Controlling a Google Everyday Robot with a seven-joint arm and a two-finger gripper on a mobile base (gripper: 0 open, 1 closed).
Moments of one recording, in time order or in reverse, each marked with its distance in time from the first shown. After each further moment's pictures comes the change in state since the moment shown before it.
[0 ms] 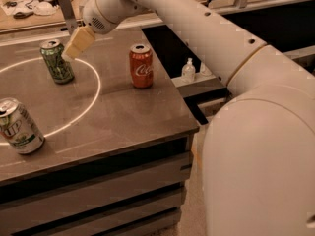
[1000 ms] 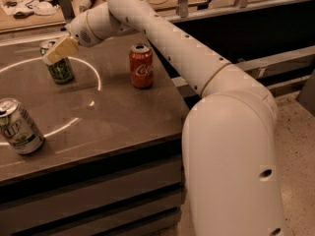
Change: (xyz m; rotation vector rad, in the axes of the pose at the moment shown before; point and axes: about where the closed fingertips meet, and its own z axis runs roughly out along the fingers) arm -0.016 0.010 0.070 -0.129 -0.218 0.100
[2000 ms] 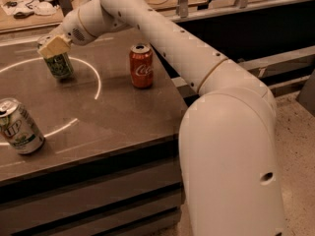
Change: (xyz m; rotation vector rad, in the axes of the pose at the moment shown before) arm -0.012 0.018 0.004 -0.037 0.032 -0.033
